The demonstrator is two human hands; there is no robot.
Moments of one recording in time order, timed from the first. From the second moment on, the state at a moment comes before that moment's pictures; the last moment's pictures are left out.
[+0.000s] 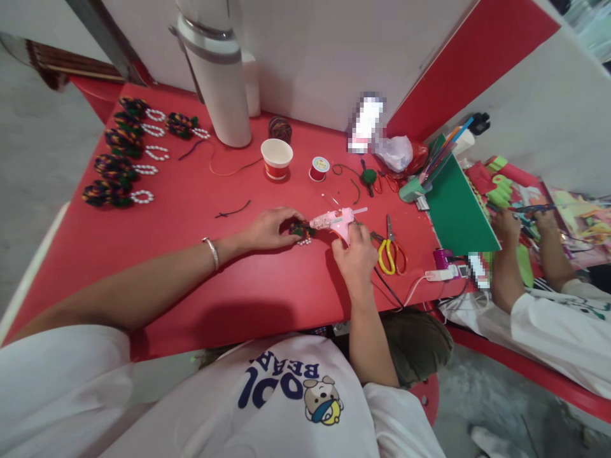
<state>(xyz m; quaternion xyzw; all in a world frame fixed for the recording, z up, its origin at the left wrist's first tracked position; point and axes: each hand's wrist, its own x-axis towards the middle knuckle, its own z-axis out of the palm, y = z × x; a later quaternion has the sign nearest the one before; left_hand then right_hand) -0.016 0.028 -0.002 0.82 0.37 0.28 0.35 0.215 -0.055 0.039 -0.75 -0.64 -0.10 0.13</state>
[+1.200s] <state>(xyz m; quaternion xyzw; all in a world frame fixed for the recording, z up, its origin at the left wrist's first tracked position) -0.015 0.027 0.000 0.81 0.39 0.28 0.35 0.212 -0.046 0.029 -0.76 -0.63 -0.09 0.14</state>
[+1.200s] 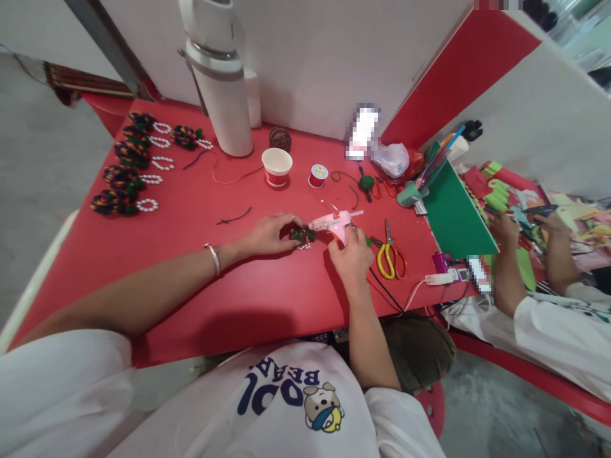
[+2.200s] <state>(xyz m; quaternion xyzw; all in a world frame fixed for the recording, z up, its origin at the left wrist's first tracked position) -0.011 0.026 -0.013 0.83 0.40 0.29 0.27 0.208 -0.082 0.002 -0.67 -0.66 -0.14 0.31</state>
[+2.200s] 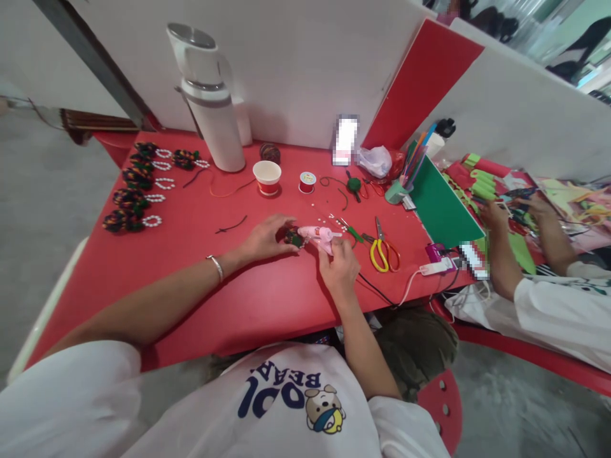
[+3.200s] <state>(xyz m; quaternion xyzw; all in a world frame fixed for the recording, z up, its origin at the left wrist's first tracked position) -0.010 0.023 -0.012 0.83 0.42 0.26 0.26 0.203 -0.092 -0.013 -0.64 -0.69 -0.14 0.32</state>
